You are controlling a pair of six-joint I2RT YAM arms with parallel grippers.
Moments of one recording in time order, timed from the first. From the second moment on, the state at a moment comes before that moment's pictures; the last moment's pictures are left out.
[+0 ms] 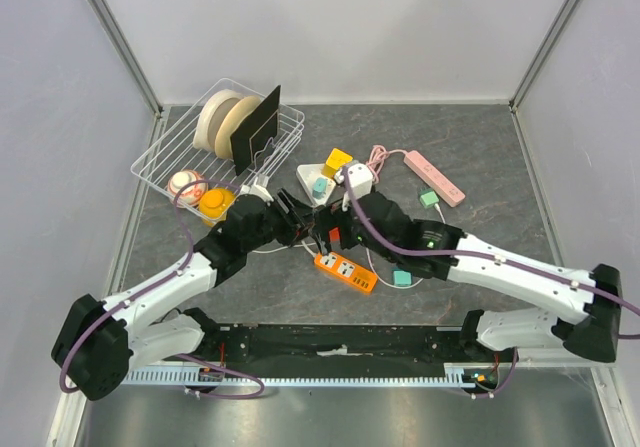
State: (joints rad) left arm -0.65 1.06 0.56 0.13 0.16 -1.26; right arm 1.09 1.19 1.09 -0.34 0.32 0.42
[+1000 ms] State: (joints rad) left arm -0.65 1.04 0.56 0.10 0.08 -1.27; right arm 1.12 1.36 0.99 -0.12 0.50 0.45
